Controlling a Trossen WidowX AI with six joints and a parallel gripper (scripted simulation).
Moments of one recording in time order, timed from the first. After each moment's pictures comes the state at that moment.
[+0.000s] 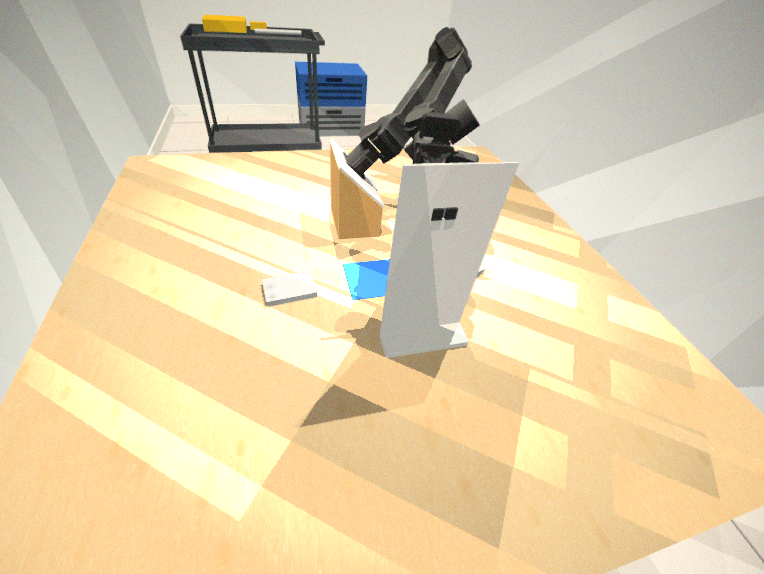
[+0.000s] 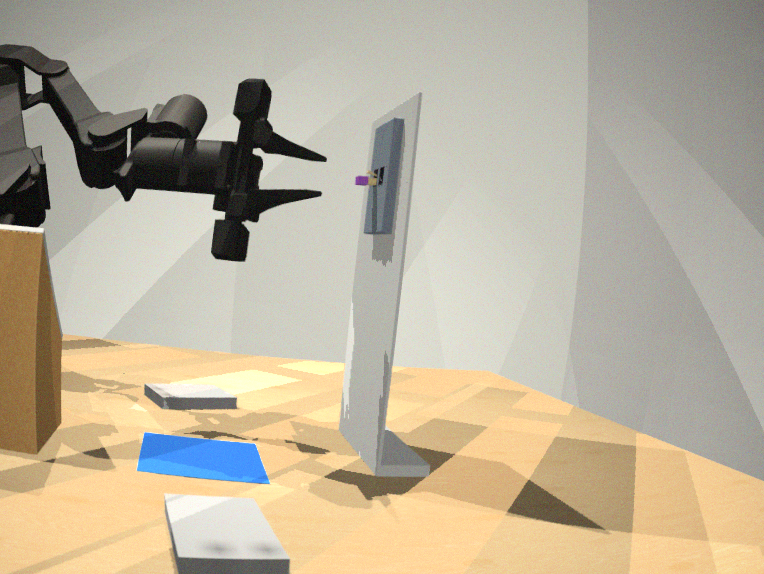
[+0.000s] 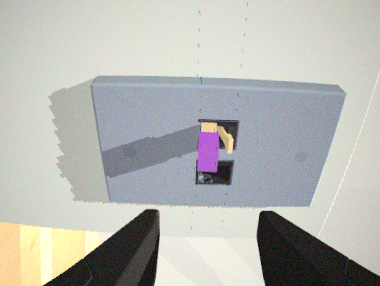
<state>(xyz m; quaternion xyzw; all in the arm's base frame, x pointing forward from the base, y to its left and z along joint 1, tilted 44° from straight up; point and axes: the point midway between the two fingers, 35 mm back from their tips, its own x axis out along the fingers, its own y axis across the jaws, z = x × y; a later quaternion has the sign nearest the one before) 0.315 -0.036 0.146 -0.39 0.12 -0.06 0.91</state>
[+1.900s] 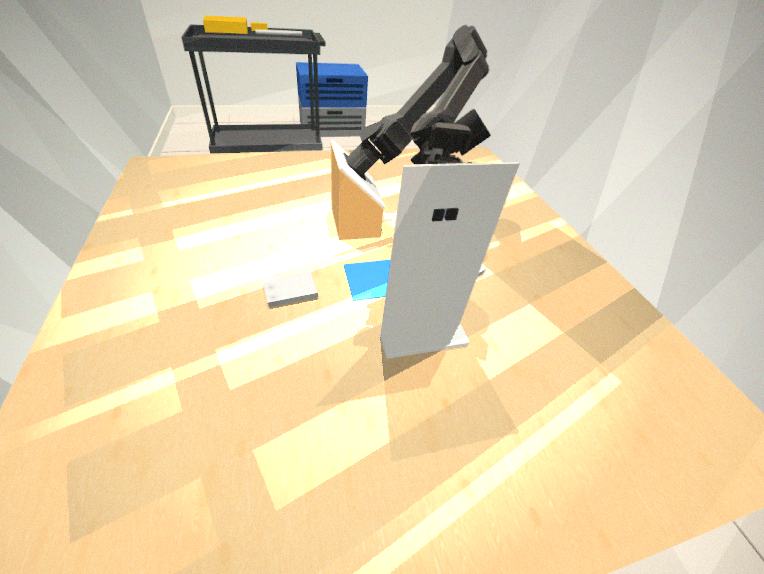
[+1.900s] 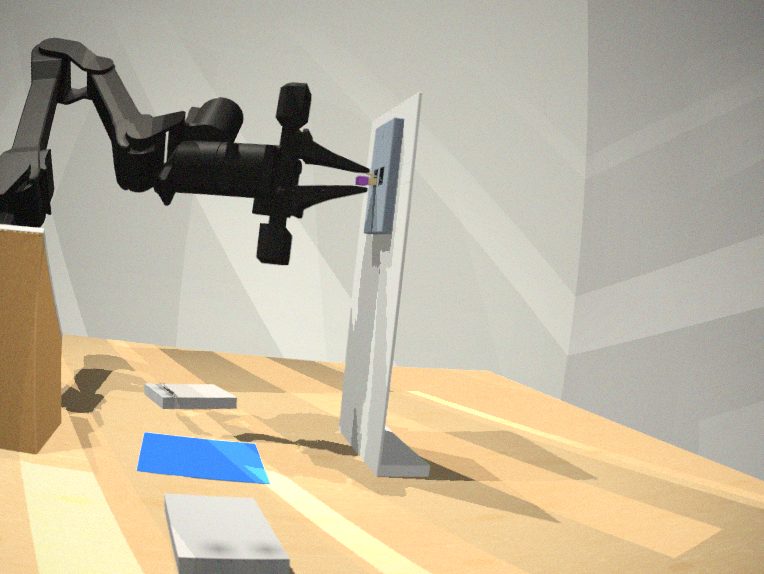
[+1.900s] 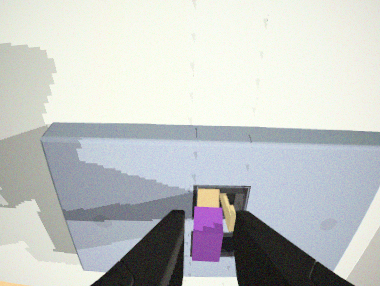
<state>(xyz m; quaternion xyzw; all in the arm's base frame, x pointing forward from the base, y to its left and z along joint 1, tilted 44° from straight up) 0.360 -0.039 0.147 -0.39 0.12 -0.06 0.91</state>
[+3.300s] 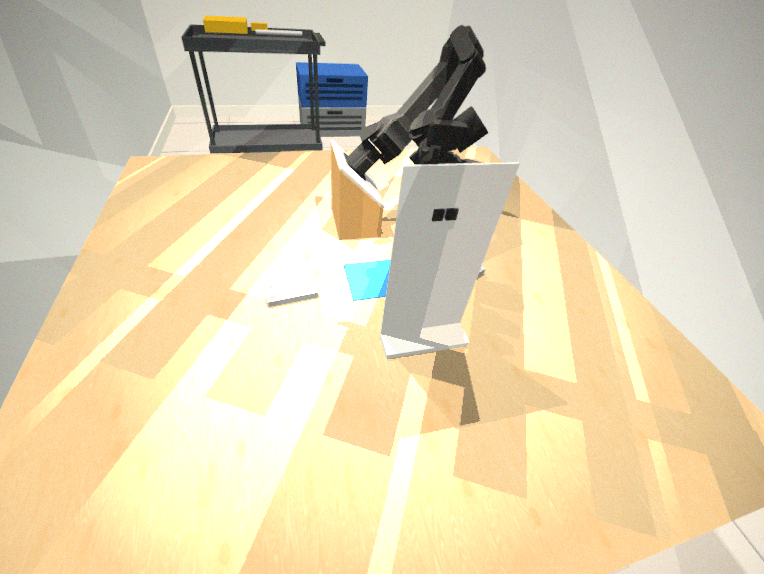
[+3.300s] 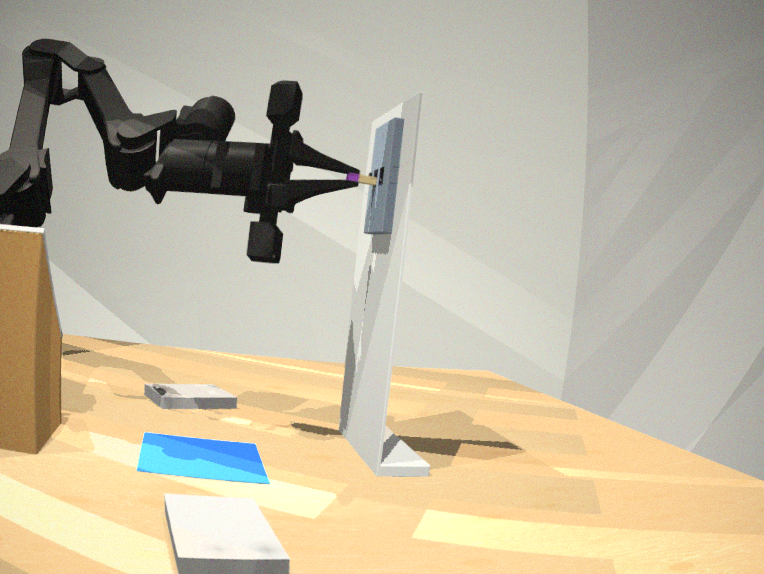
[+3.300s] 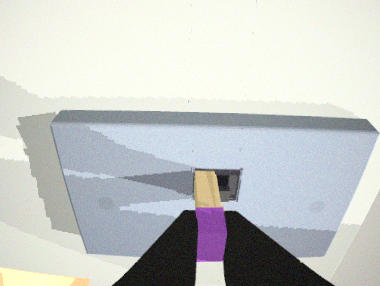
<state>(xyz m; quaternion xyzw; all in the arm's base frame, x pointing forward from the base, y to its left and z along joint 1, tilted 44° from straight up) 0.350 -0.039 0.148 -0.39 0.11 -0.06 0.91</state>
